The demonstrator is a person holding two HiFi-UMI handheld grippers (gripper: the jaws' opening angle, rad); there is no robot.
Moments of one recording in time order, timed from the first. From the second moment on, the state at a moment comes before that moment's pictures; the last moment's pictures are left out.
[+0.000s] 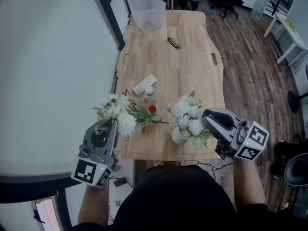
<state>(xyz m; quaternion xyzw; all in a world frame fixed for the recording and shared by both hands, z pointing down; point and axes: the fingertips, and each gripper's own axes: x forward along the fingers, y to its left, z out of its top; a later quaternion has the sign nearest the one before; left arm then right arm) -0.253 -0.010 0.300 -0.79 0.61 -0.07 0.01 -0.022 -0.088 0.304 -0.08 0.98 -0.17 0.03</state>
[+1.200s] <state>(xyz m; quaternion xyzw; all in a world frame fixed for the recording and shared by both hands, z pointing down) -0.204 -0.037 0.256 -0.85 0.53 -0.04 0.04 0.066 -0.125 0.216 -0.17 0.96 -0.15 0.16</state>
